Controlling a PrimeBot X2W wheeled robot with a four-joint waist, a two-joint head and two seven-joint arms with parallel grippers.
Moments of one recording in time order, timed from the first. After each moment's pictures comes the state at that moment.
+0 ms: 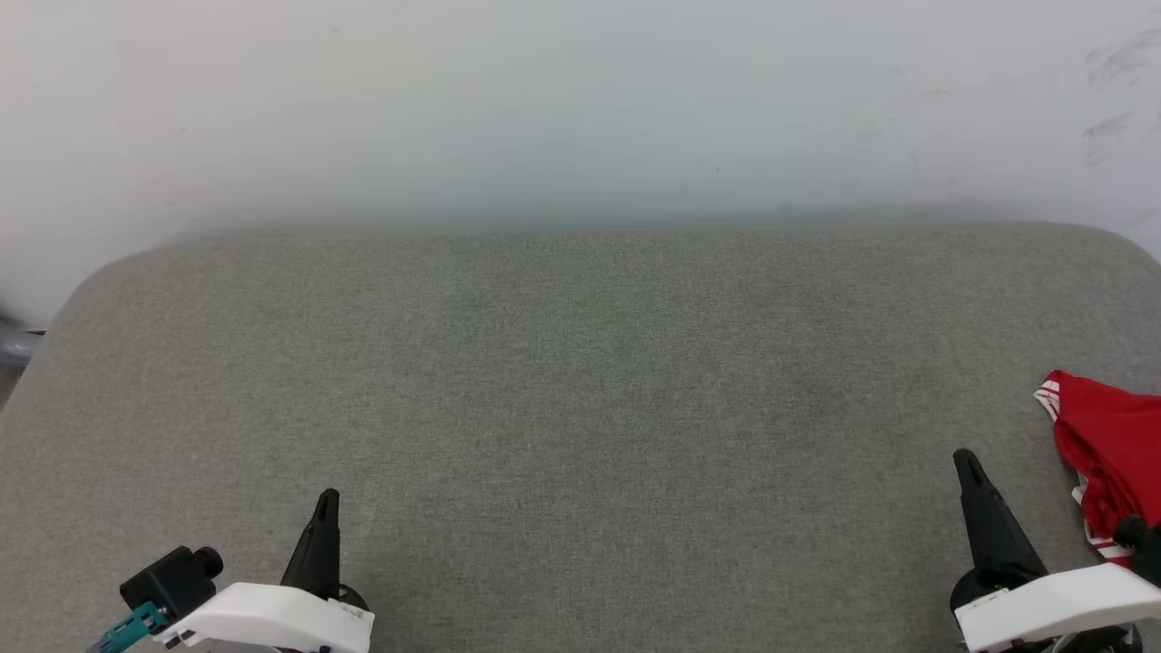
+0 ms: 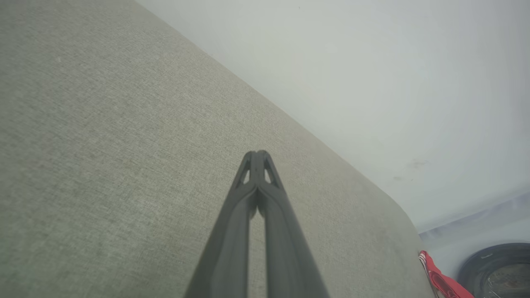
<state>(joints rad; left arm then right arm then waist) 0.01 0.12 -0.03 0.21 -0.82 -0.06 -0.11 0.06 -0.06 -0.07 0.03 0.72 0.13 0.01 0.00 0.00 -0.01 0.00</state>
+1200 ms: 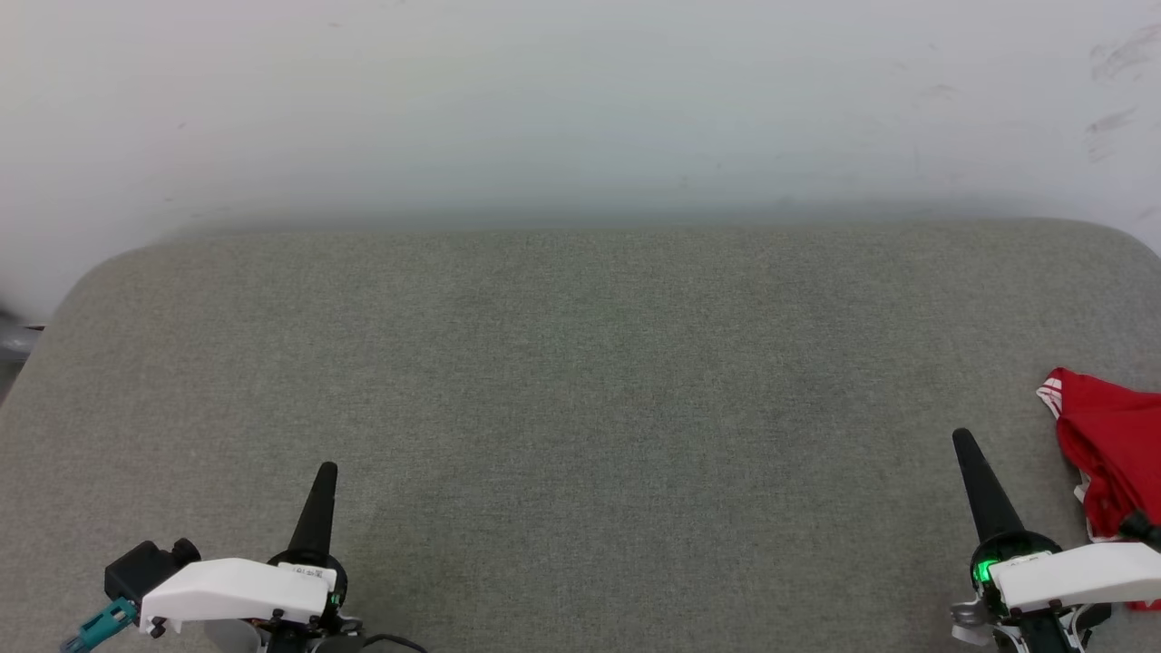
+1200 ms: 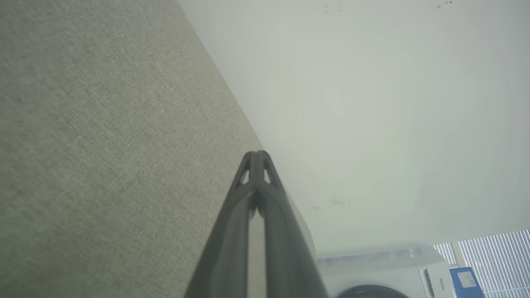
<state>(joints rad) -0.05 0.09 0.04 0.23 -1.22 -0.10 0.00 -0.02 -0.07 -0.08 0.14 1.19 0.13 0.05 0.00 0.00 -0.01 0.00</state>
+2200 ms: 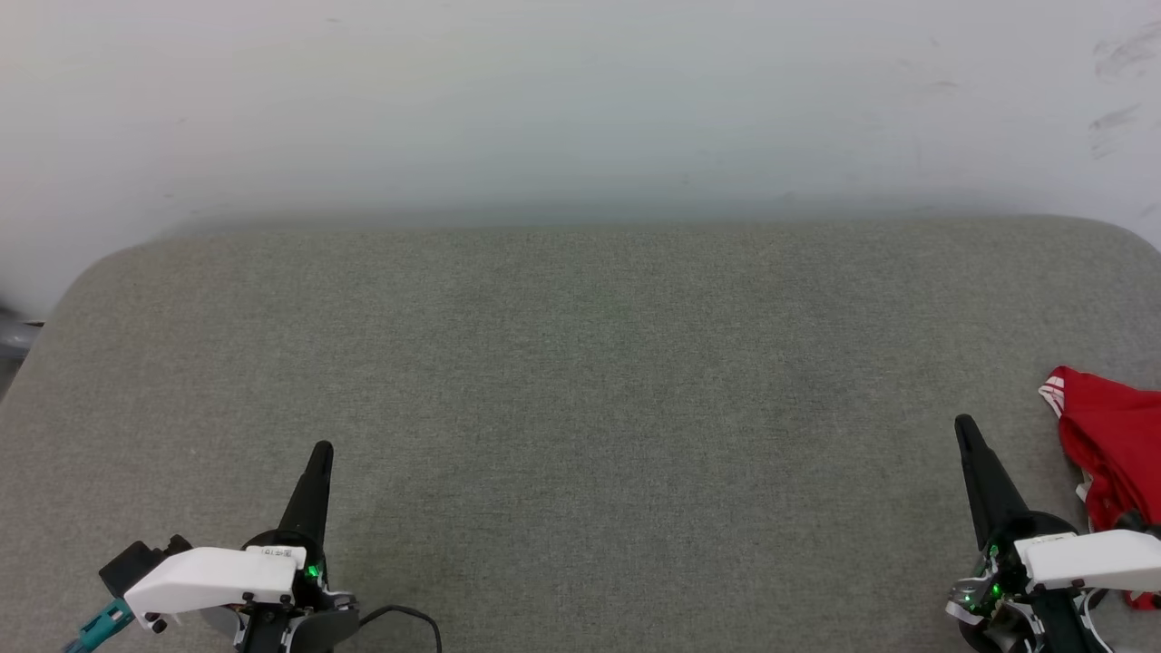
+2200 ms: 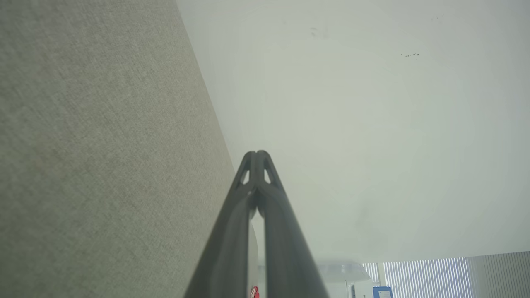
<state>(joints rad) -0.08 0.06 0.09 0.24 -1.45 -0.12 0.07 -0.07 -0.07 -0.08 0.20 1.45 0.13 0.08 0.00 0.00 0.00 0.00</state>
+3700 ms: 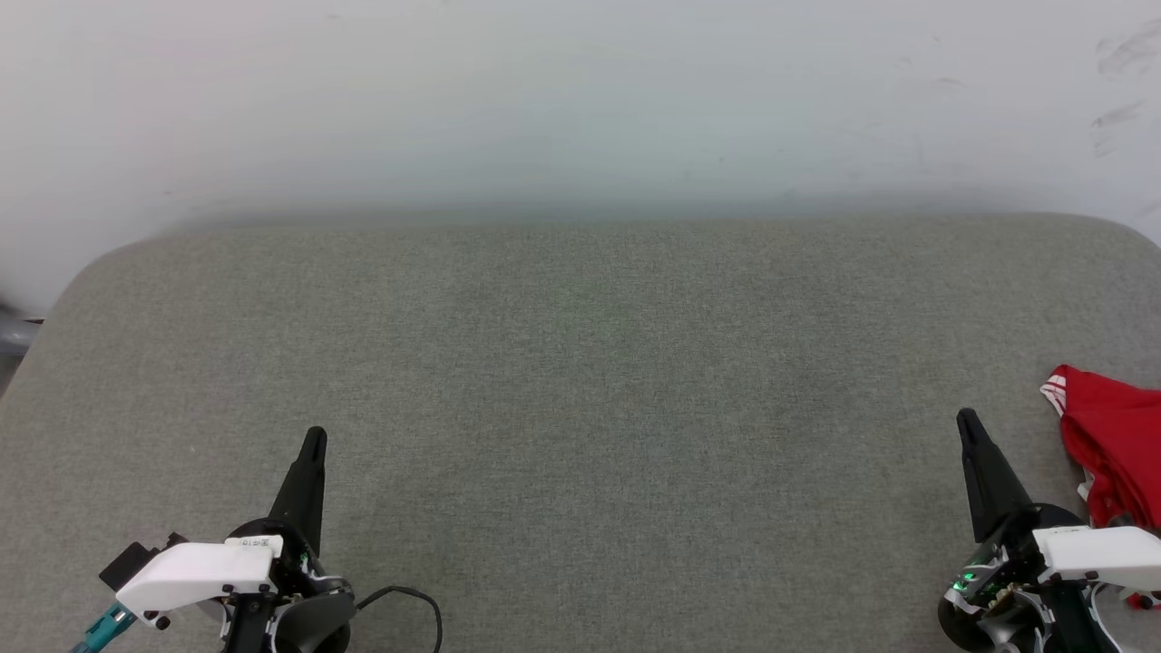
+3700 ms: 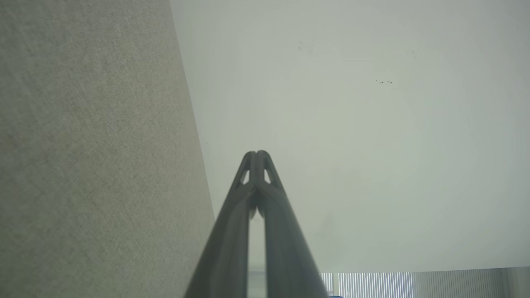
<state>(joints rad) -0.11 0.05 0.11 0.25 -1.61 -0.13 0.11 -0.10 -0.06 -0.10 0.25 1.63 0.13 0.10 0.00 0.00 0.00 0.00</state>
